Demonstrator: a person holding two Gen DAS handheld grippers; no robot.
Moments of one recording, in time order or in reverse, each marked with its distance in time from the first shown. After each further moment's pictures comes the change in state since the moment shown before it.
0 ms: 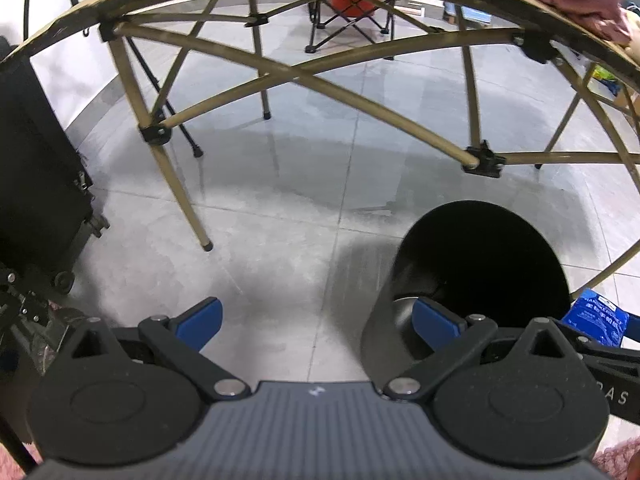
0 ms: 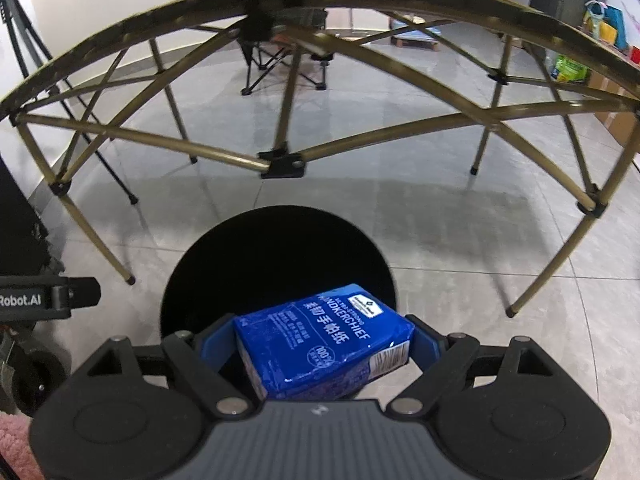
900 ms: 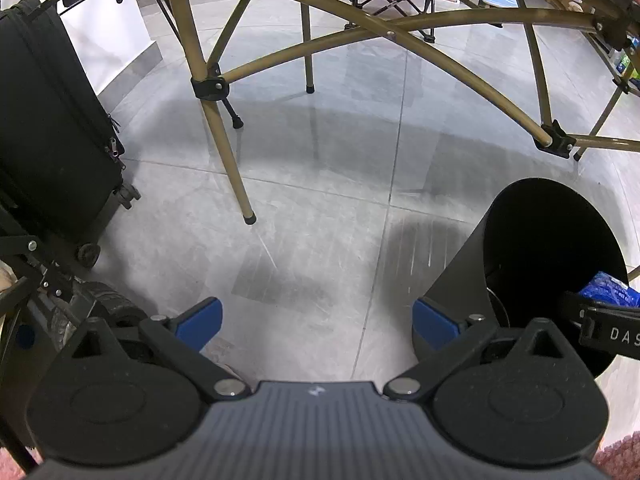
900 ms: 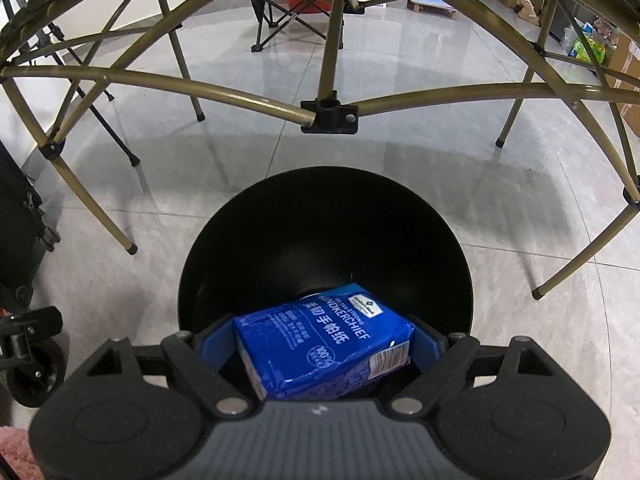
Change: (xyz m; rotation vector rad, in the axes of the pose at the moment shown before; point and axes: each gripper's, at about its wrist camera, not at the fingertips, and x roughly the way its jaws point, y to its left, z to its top) left arm 0.024 0.052 -0.016 -0.040 0.049 0.063; right arm 0.050 0.044 0.005 -0.022 0.119 -0.010
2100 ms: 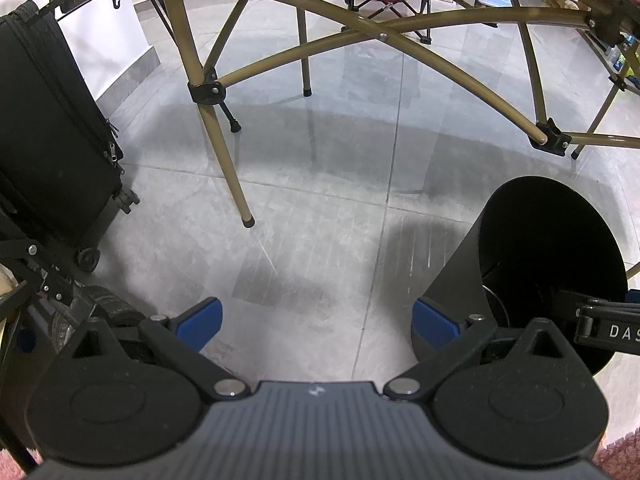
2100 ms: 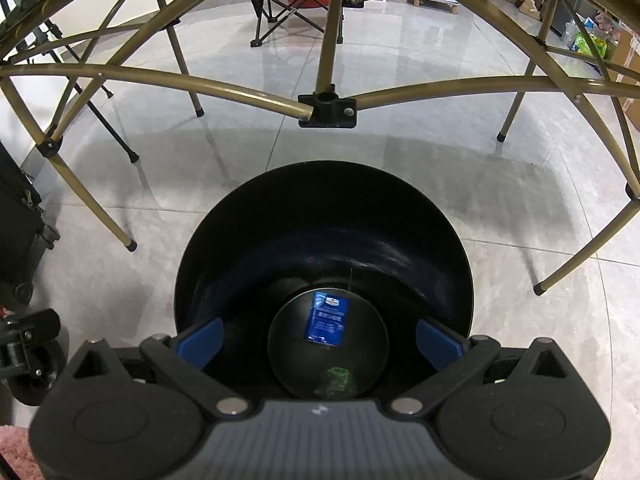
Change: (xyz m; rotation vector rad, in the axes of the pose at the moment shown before) left arm -0.002 -0.002 -0.002 0.008 -0.014 0.001; right arm 0.003 -0.003 0.001 0.005 0.015 0.005
